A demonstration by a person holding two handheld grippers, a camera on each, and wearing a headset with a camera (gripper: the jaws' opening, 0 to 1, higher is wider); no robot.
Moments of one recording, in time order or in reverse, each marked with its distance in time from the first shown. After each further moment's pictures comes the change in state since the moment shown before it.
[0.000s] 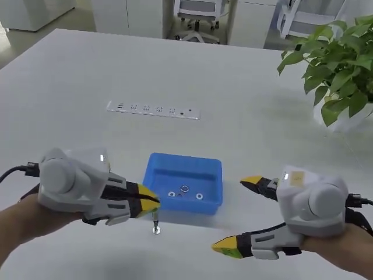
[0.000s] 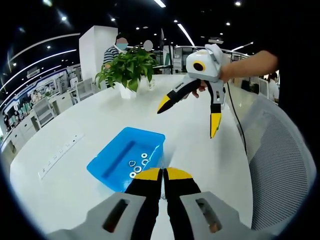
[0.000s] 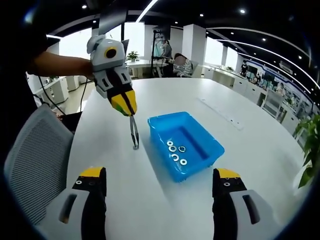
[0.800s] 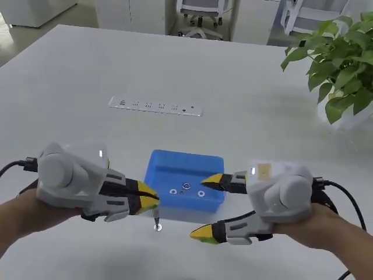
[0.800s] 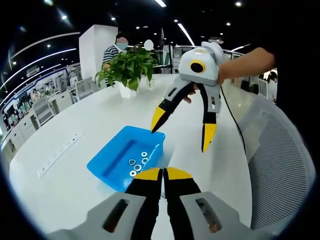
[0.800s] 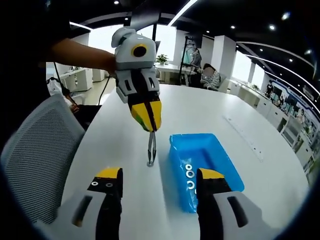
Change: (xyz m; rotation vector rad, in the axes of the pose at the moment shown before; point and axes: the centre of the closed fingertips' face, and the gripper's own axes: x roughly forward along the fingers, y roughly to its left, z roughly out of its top) left arm -0.002 0.001 -0.001 -0.009 0.004 -0.006; right arm 0.040 0.028 0.030 -0.203 -0.040 0.186
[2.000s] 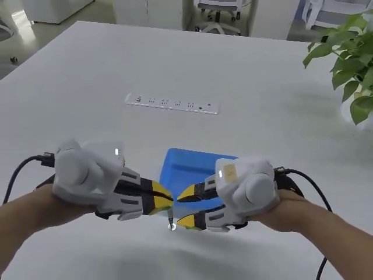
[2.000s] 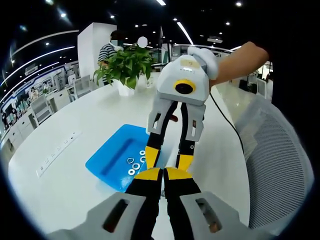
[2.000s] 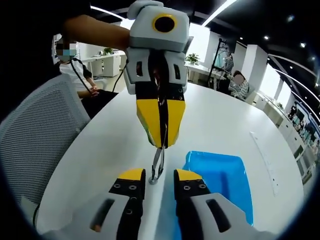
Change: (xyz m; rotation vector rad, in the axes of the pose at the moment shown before) left arm 0.000 -0.002 0.000 -0.005 0.016 -0.021; right arm 0.065 0.012 0.009 -0.190 0.027 0.194
